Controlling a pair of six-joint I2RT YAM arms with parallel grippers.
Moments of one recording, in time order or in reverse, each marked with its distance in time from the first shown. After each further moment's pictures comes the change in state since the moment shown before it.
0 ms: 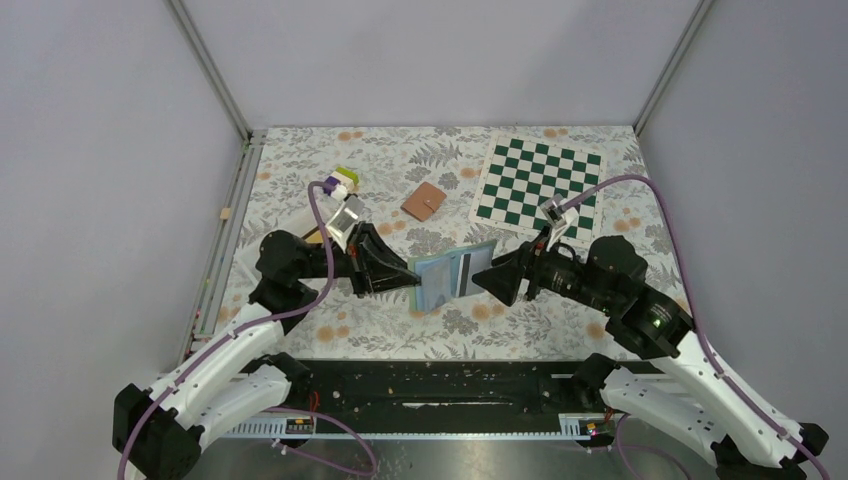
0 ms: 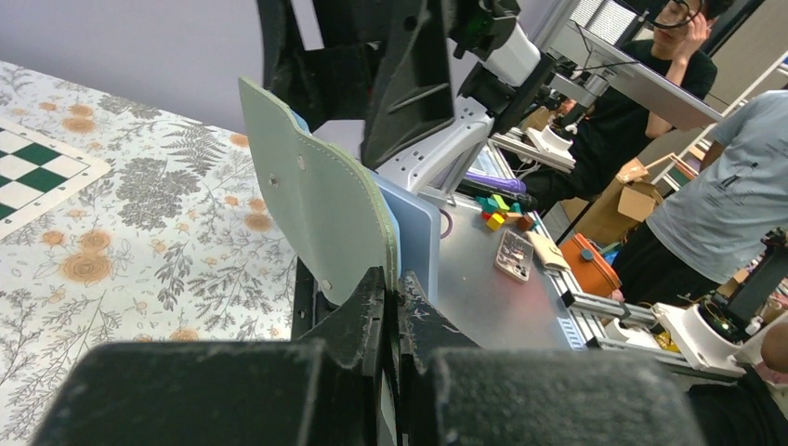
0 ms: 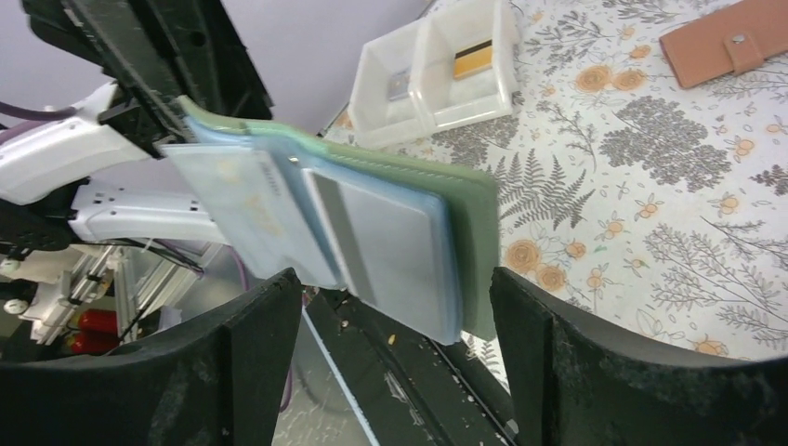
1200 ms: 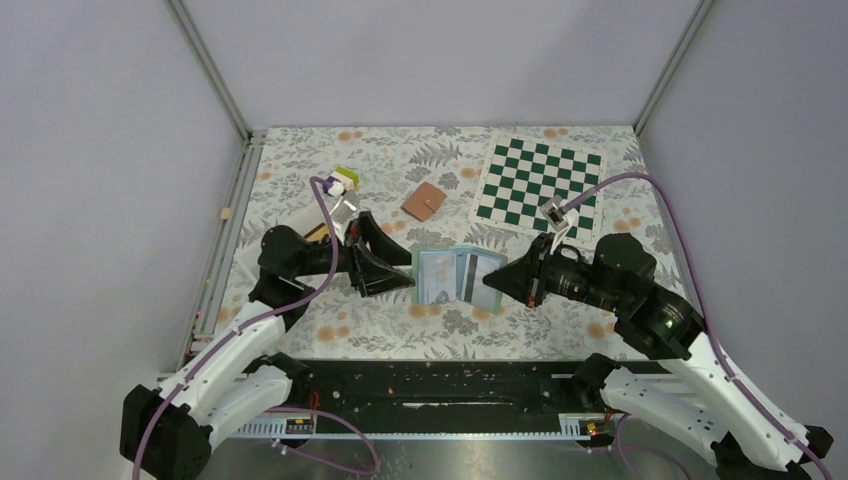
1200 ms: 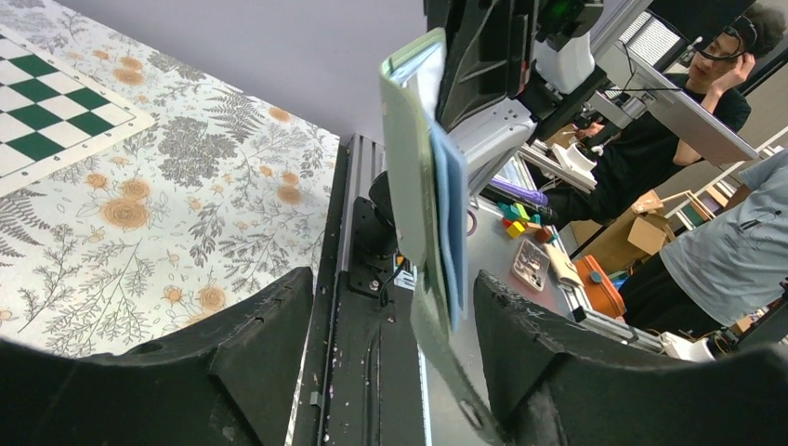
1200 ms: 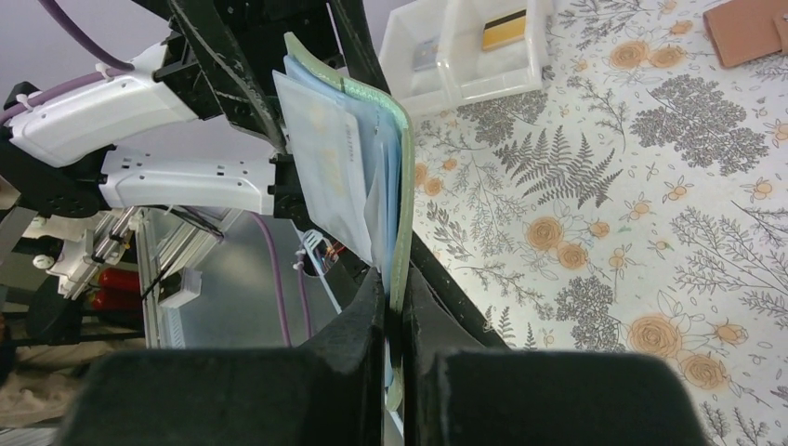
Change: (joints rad) left arm 0.109 0.013 -0.039 -0.023 0.030 -0.020; right arm 0.001 0.003 0.055 -0.086 -0.081 -0.018
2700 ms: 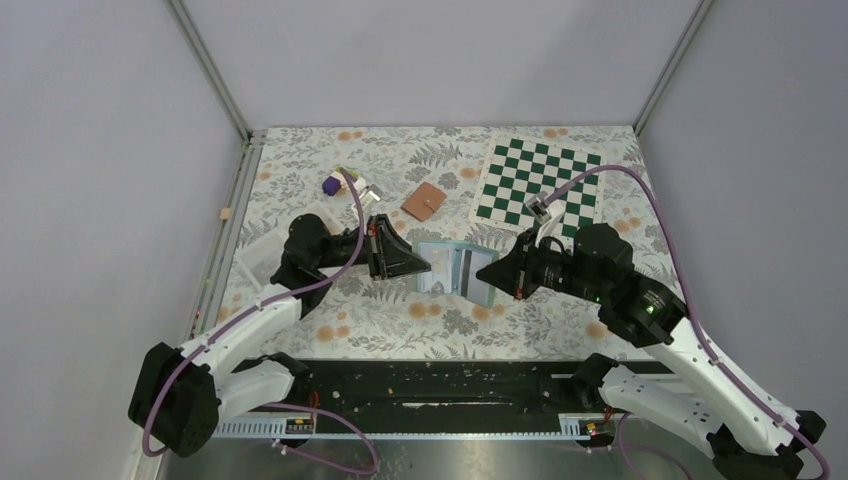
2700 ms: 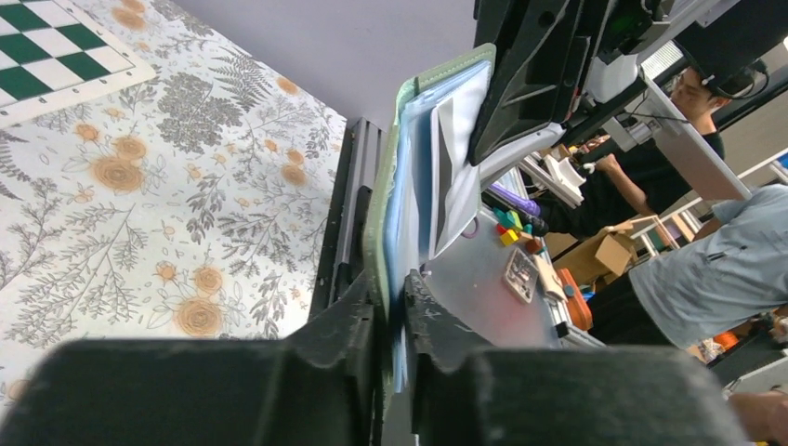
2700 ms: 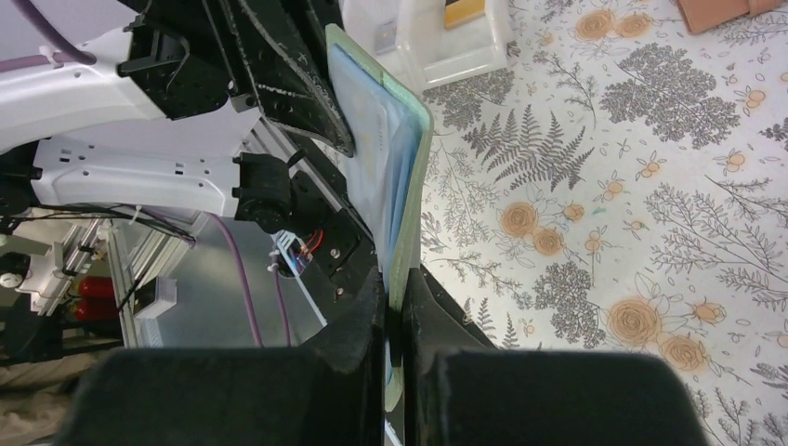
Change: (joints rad) left arm -0.052 0.190 0.002 0.062 -0.070 -0.039; right arm 0.000 0.088 0.028 -0.036 0.060 -0.003
